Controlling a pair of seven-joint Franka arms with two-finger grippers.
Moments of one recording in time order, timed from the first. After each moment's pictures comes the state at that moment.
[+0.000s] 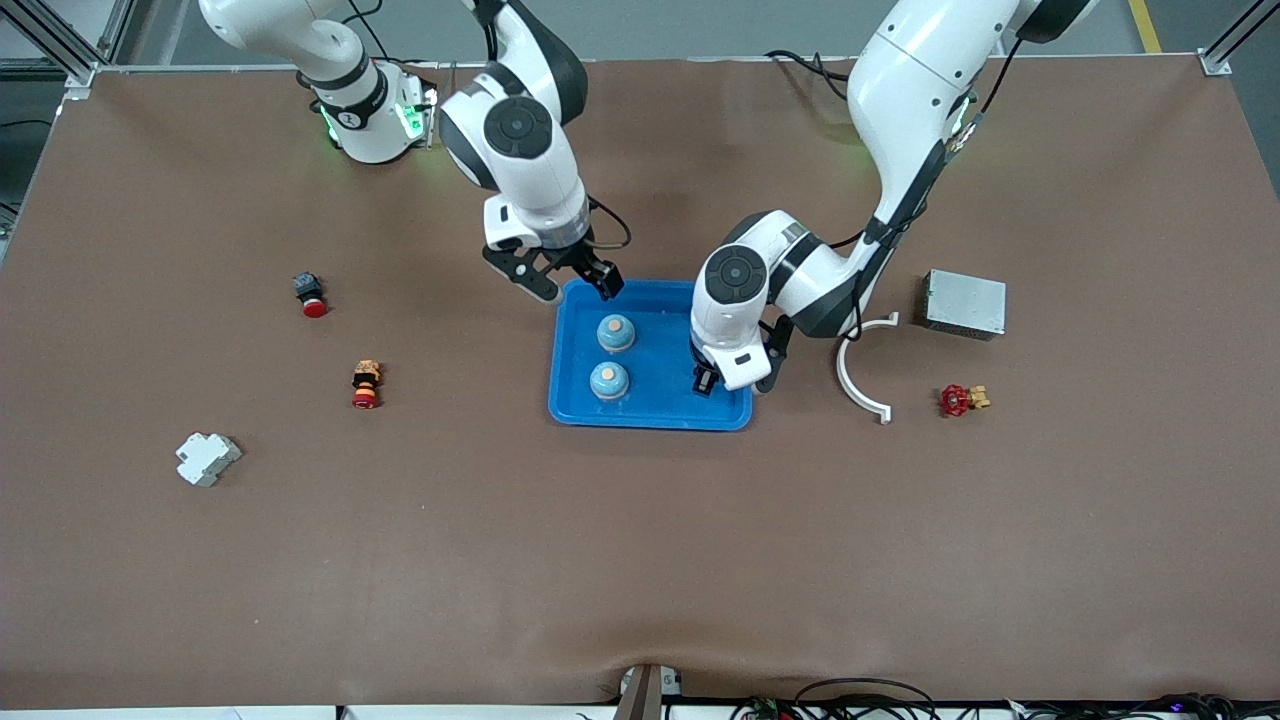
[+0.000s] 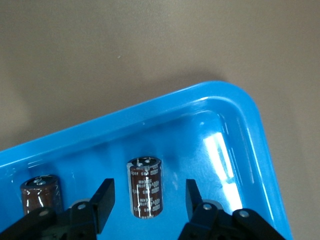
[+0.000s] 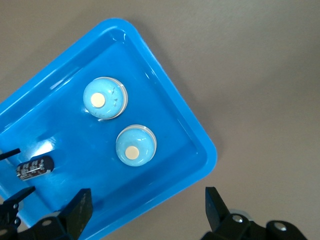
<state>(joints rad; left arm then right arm) -0.49 0.65 -0.22 -1.75 0.17 2.37 -1.98 0.74 0.28 0.04 -1.99 0.07 2.30 1.39</state>
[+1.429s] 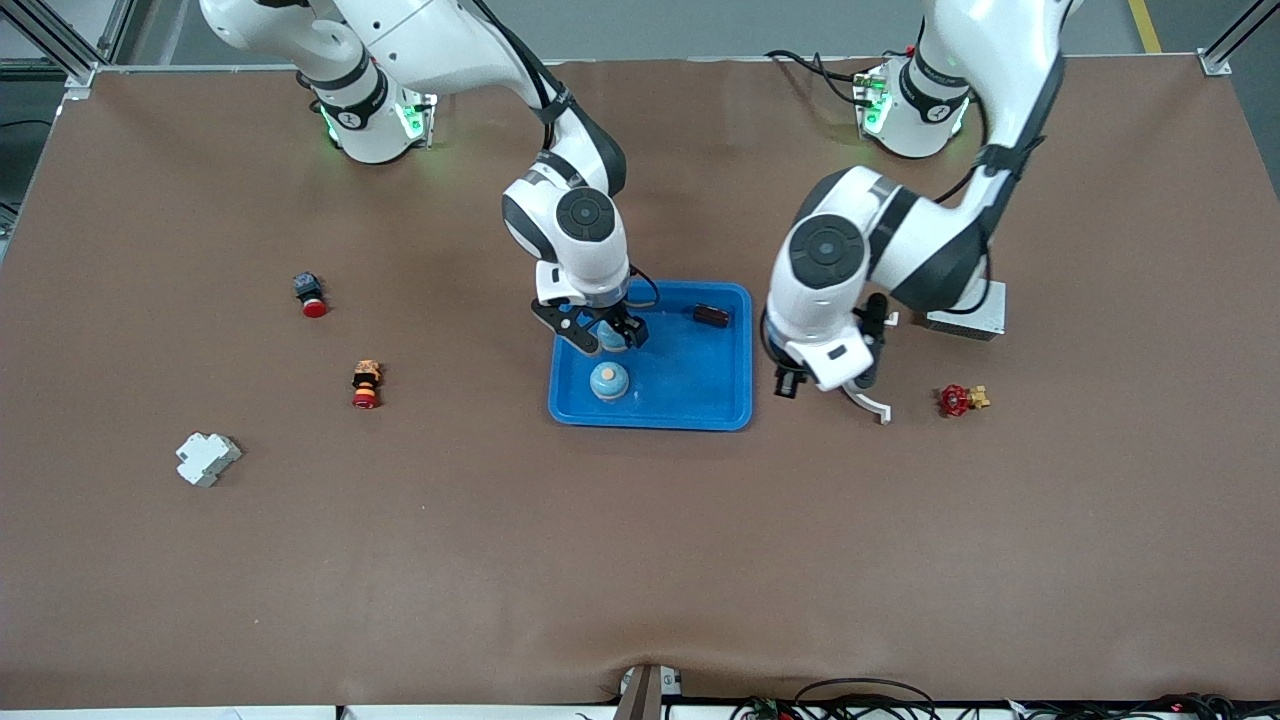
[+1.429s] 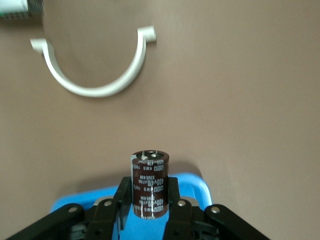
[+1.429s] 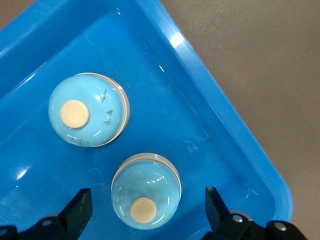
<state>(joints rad) -0.34 0.39 -0.21 -1.75 0.17 2.05 -1.89 0.78 0.58 0.03 -1.85 -0.02 2.44 1.50</state>
